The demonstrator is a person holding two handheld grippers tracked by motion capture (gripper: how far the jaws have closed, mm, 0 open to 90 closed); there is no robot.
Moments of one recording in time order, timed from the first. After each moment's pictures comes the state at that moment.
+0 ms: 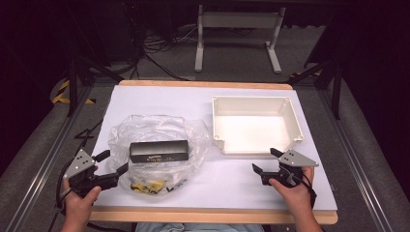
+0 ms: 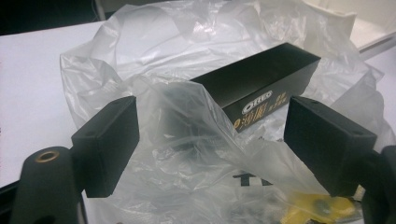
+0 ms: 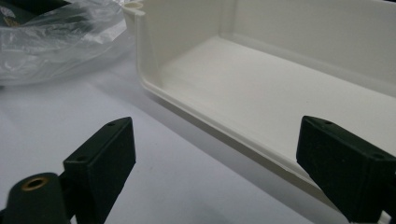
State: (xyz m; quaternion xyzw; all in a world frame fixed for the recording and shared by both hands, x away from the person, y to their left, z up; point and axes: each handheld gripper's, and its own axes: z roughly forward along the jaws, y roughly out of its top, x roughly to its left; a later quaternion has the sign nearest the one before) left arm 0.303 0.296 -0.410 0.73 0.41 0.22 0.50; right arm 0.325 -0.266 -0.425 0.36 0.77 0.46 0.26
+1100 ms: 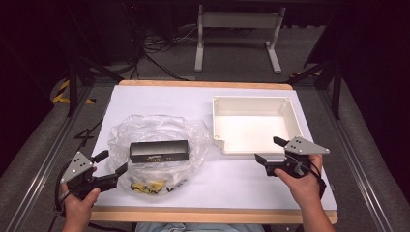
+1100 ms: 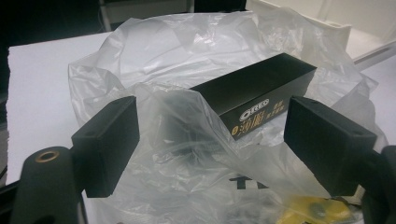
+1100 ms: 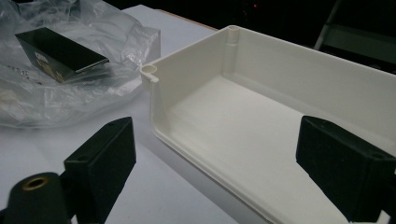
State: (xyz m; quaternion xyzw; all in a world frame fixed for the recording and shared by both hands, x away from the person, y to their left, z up) left arm 0.296 0.294 -0.408 0.72 0.41 0.24 0.51; right arm 0.329 -0.263 -0.367 0.35 0.77 0.47 0.26
